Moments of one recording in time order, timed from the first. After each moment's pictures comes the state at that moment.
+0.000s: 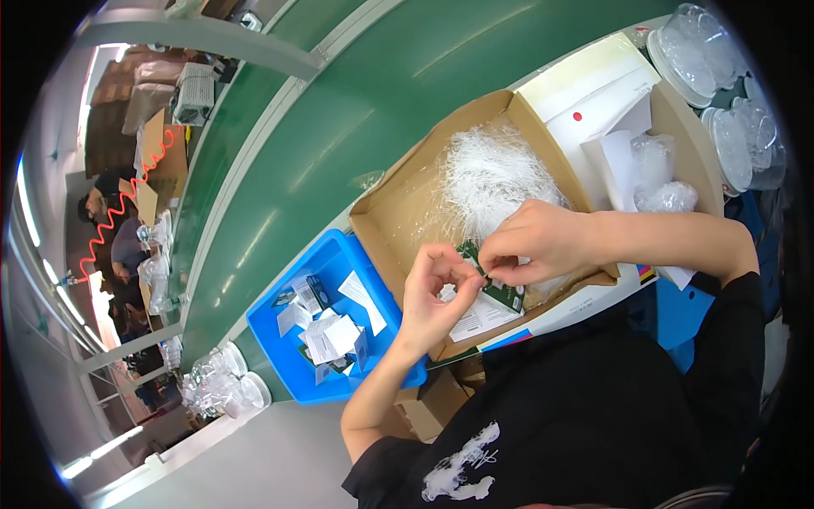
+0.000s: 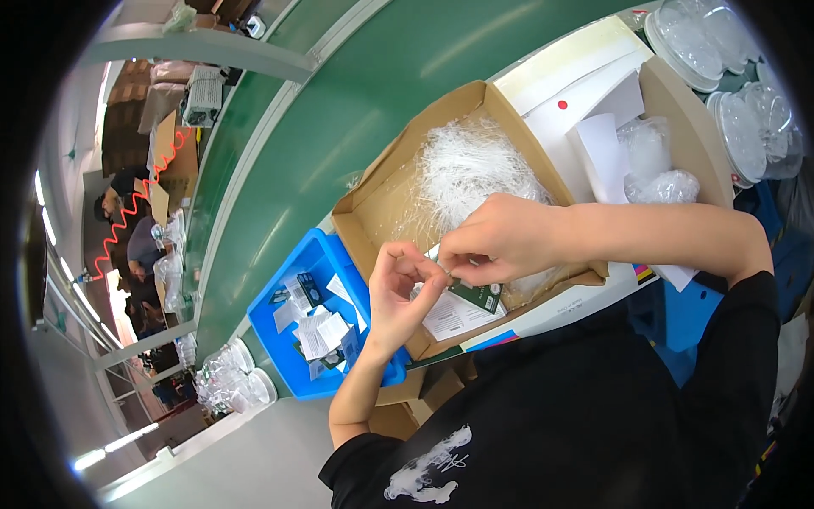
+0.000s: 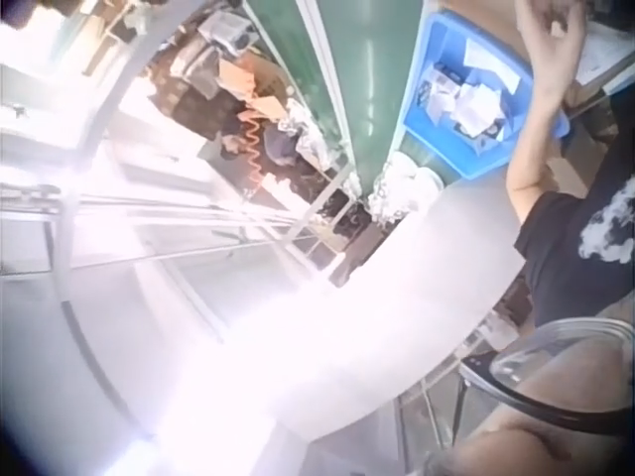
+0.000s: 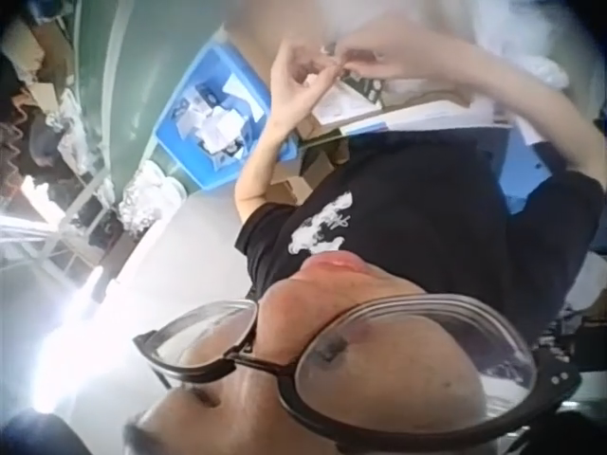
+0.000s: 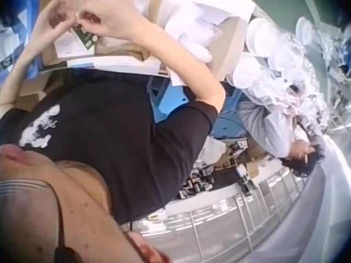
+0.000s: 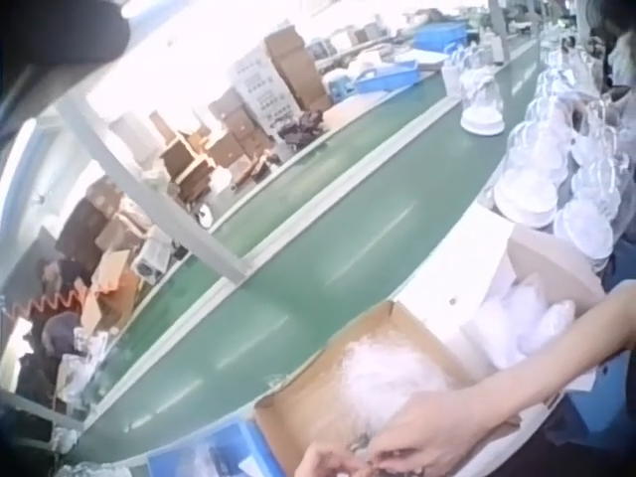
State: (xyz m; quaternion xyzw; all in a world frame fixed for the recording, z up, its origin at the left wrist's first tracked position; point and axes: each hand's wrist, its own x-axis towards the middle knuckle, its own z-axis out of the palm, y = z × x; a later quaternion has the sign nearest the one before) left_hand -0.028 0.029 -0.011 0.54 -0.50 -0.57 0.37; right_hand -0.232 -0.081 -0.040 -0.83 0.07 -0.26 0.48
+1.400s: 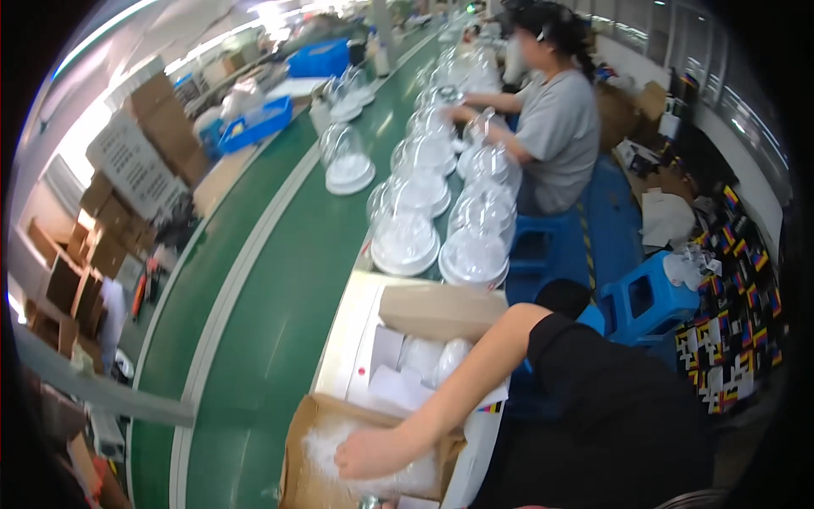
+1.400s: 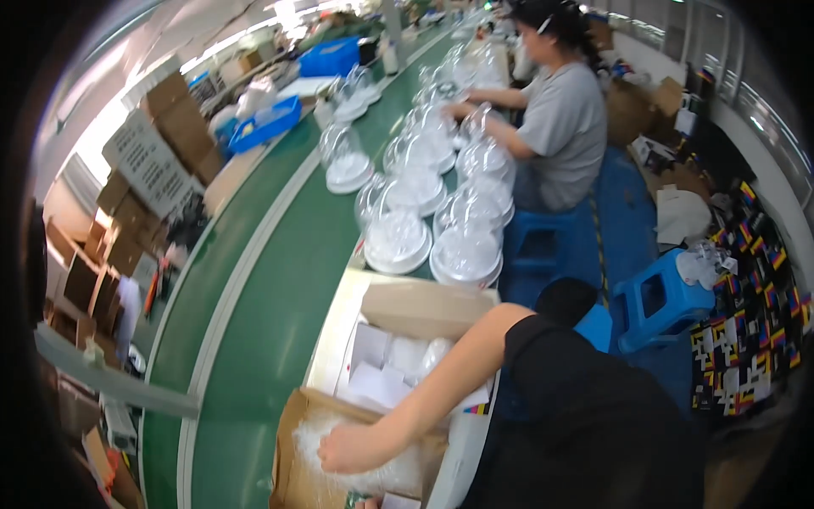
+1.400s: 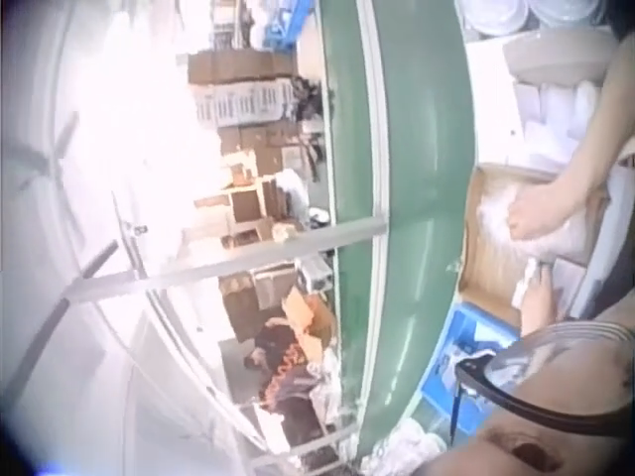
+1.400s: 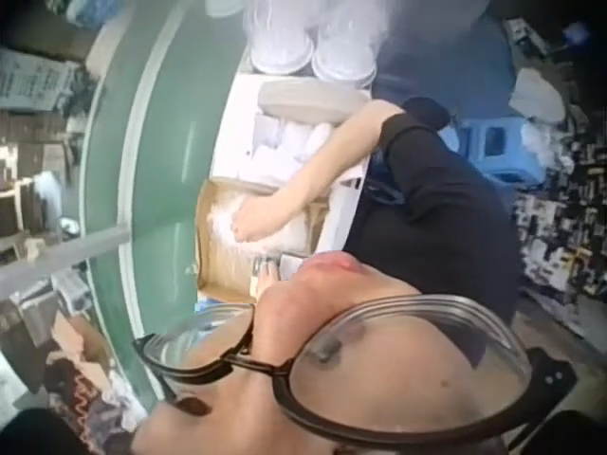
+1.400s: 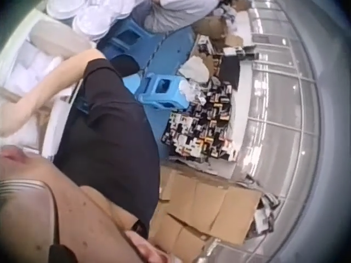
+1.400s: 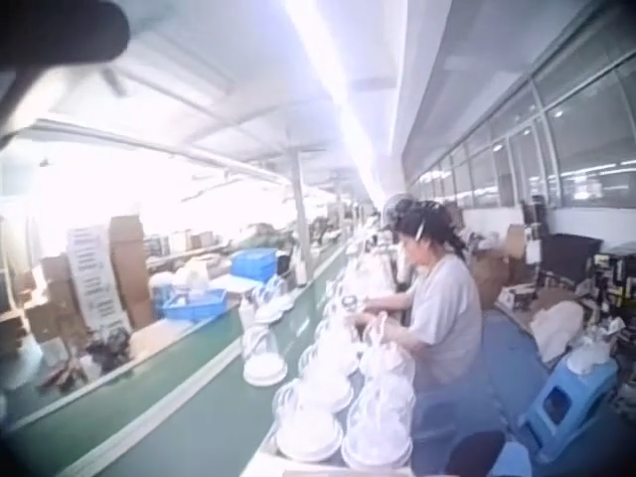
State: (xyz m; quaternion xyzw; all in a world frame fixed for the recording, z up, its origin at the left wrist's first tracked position) left_hand -0.020 0.052 -0.033 0.49 -0.85 -0.18 -0.06; right_hand -0.205 -0.083 -0.072 -0.93 0.23 -0.25 0.17
